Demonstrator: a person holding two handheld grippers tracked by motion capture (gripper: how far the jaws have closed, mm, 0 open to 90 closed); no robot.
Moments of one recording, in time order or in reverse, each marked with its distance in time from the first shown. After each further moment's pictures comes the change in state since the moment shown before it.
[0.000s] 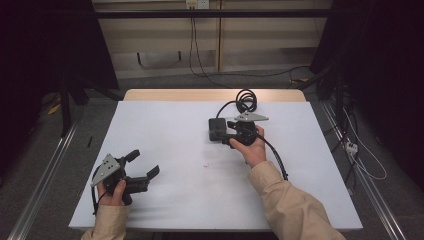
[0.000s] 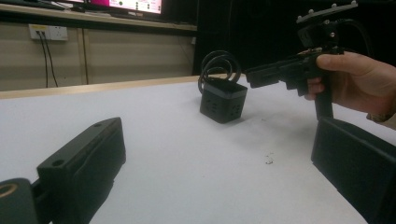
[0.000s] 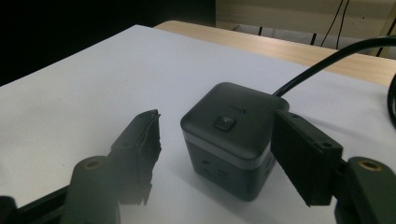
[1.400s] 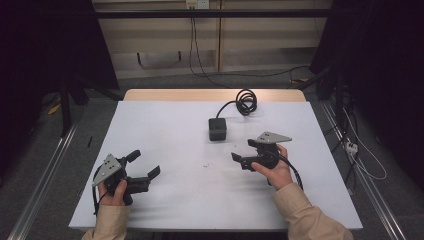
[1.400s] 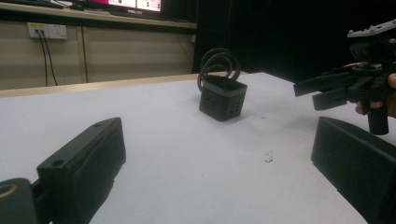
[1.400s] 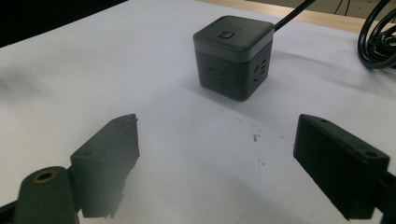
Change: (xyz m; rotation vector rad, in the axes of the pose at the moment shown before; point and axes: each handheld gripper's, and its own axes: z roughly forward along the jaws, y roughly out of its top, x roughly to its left) left arm -0.002 -0.001 0.001 0.004 0.006 -0.002; right arm -0.001 -0.044 -0.072 0.057 0.024 -0.040
